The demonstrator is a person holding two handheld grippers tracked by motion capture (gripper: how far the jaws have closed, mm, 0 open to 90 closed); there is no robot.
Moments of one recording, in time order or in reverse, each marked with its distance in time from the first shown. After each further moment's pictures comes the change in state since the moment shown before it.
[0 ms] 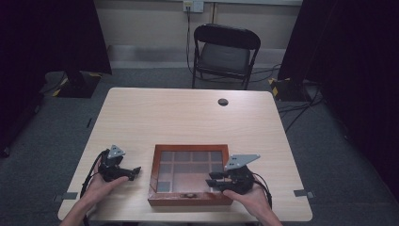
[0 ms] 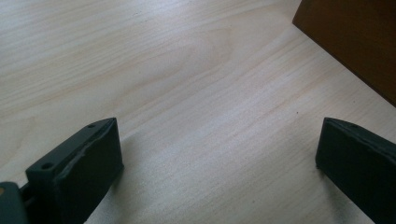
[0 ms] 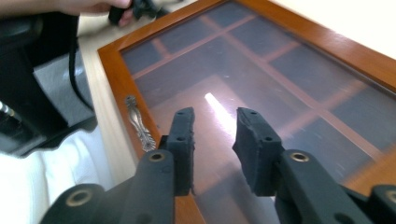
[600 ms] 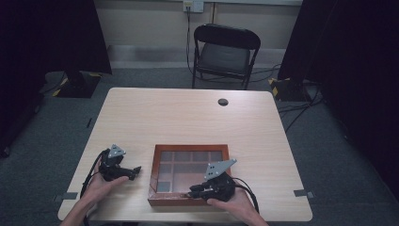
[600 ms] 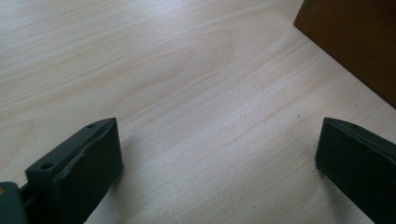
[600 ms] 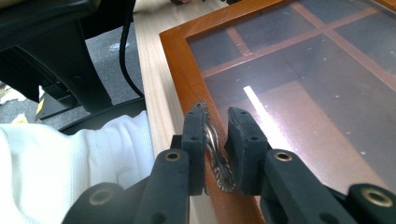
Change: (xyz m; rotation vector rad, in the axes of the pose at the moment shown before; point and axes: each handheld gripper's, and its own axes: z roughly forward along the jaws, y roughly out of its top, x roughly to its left) left arm -0.001 0.001 0.001 -0.003 0.005 -0.010; right arm 0.027 0.008 0.039 0.051 0.188 -0.082
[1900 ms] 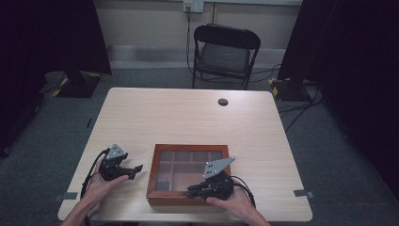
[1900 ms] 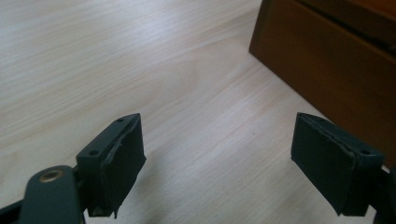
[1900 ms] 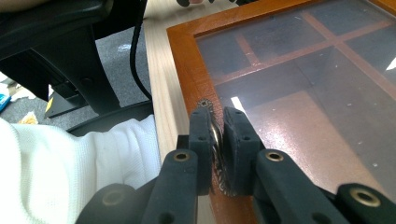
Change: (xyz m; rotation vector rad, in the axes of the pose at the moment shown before) left arm -0.009 0.008 -0.014 -0.077 -0.075 0.055; right arm 0.000 0.008 0.000 -0.009 0.036 -0.018
